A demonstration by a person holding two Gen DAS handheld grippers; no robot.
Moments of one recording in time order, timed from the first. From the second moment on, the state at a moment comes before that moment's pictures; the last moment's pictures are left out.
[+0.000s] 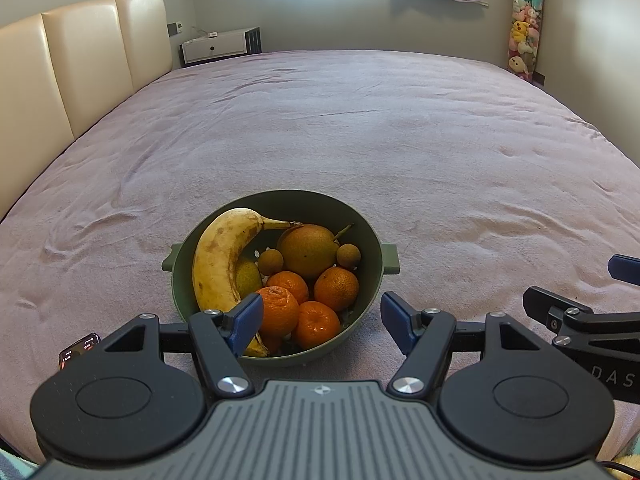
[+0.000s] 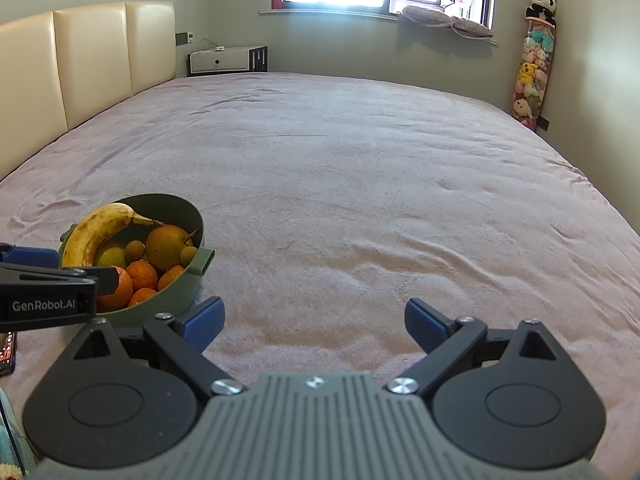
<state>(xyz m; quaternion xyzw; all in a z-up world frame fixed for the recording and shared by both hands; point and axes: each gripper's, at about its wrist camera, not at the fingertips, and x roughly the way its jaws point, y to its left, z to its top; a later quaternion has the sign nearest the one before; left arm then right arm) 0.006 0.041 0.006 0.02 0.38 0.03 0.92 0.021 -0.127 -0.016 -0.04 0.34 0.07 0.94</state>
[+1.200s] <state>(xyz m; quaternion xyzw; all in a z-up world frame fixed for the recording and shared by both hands) 0.006 0.042 0.007 0.01 0.39 0.03 0.92 0.021 -0.126 -0.015 -0.04 0.34 0.07 0.94</state>
